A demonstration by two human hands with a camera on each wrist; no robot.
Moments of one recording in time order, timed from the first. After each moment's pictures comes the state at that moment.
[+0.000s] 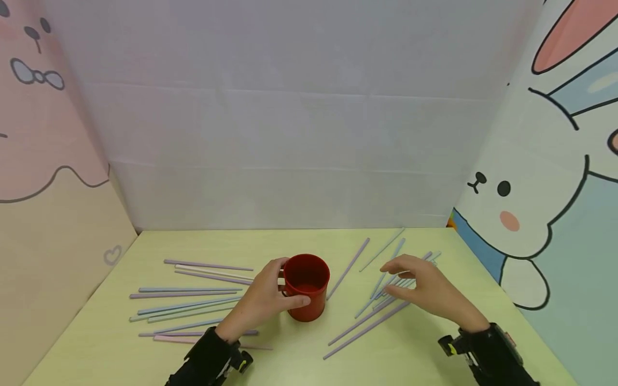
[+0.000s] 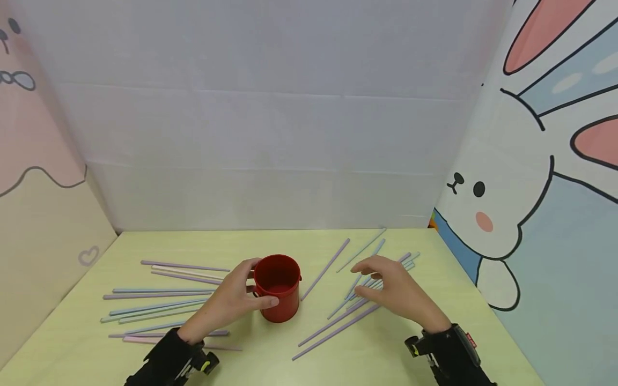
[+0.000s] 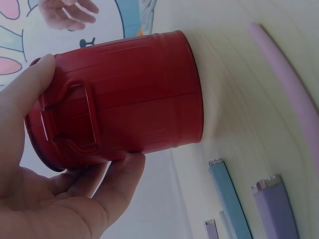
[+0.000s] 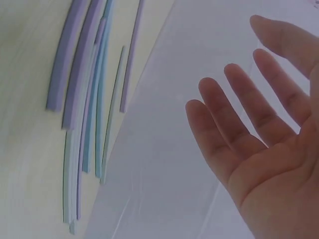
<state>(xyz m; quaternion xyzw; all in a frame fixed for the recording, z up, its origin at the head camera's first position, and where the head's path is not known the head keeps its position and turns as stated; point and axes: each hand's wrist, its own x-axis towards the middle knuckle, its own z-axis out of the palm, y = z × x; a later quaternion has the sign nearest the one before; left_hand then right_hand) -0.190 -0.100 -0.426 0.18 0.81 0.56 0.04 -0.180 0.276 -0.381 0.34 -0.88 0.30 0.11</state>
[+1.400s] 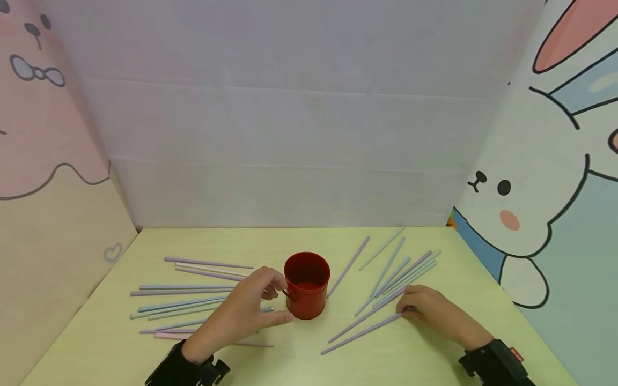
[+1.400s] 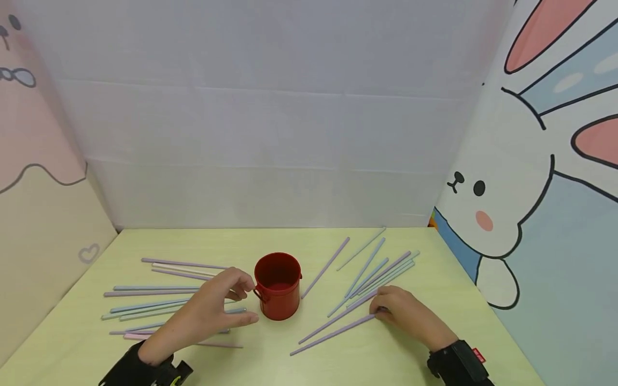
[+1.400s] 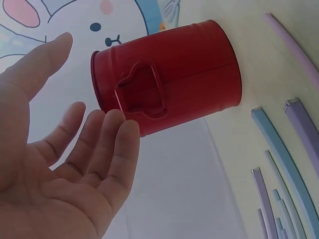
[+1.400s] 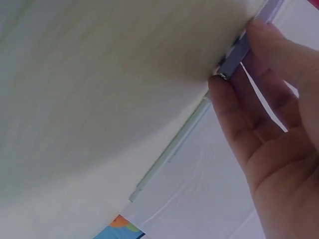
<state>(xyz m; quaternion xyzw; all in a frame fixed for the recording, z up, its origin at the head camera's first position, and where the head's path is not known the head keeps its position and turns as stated) -0.150 -0.131 -0.395 0.27 0.87 0.41 -0.02 -0.182 0.315 -0.441 0.43 -0.88 0.17 0.09</state>
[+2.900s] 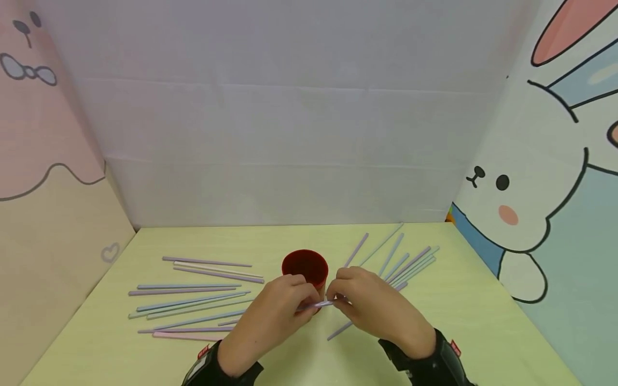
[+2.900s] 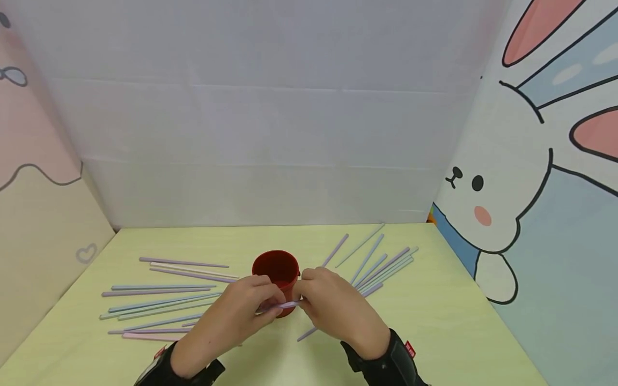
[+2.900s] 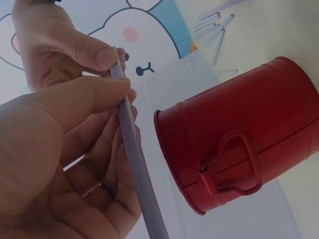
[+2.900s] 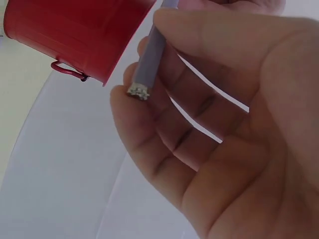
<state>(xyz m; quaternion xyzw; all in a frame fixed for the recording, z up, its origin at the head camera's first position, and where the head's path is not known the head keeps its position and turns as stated) -0.133 -0.068 -0.372 0.36 0.88 0.25 -0.17 -0.134 0.160 -0.339 0.41 -0.89 0.19 0.10</state>
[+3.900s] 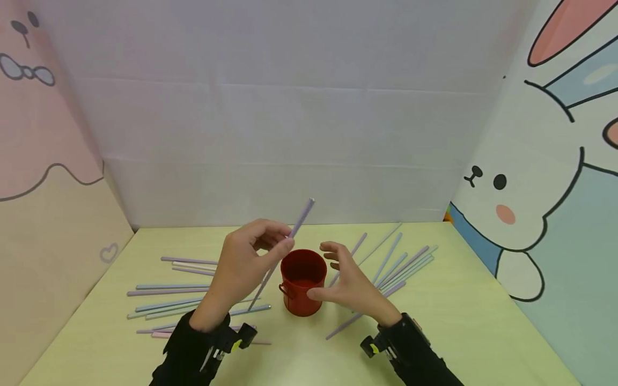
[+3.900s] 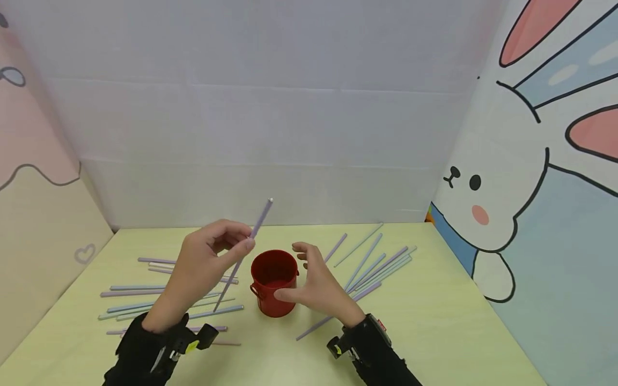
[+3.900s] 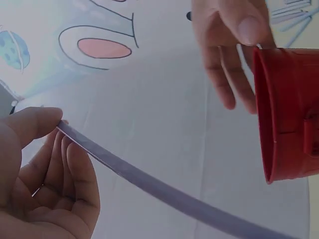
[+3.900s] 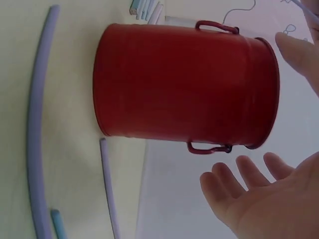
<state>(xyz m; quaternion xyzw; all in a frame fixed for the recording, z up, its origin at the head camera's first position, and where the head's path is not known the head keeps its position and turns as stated) -0.166 -0.104 -0.319 0.27 0.80 0.50 -0.21 -0.188 0.144 -0.399 0.26 -0.82 0.52 -0.01</state>
